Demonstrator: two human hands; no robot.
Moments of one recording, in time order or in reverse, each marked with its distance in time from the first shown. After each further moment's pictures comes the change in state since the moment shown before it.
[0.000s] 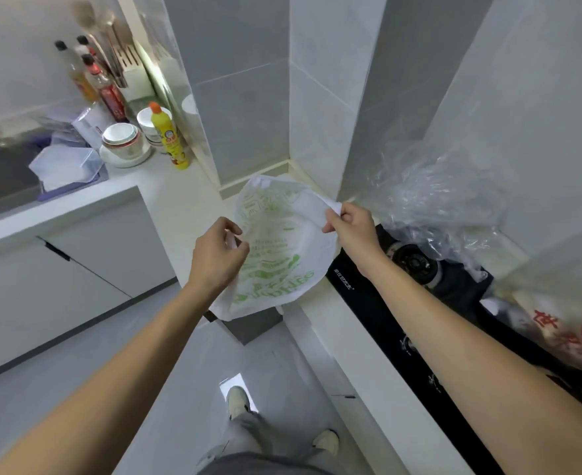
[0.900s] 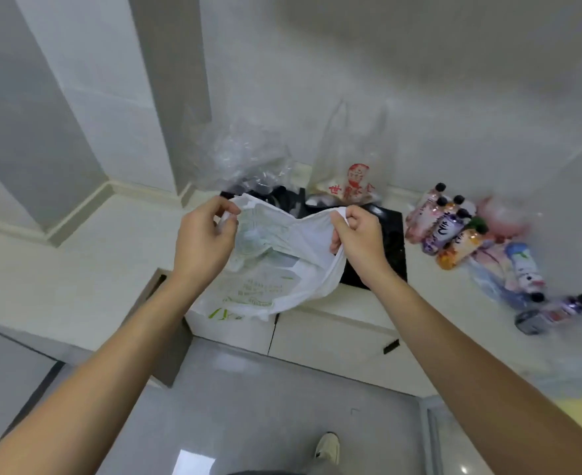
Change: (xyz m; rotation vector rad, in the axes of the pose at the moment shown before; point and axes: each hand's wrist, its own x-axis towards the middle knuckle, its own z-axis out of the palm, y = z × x) left_hand -0.150 0.065 -0.012 -0.268 -0.474 0.752; right_hand -0.363 -0.021 -0.065 -0.045 0.845 0.043
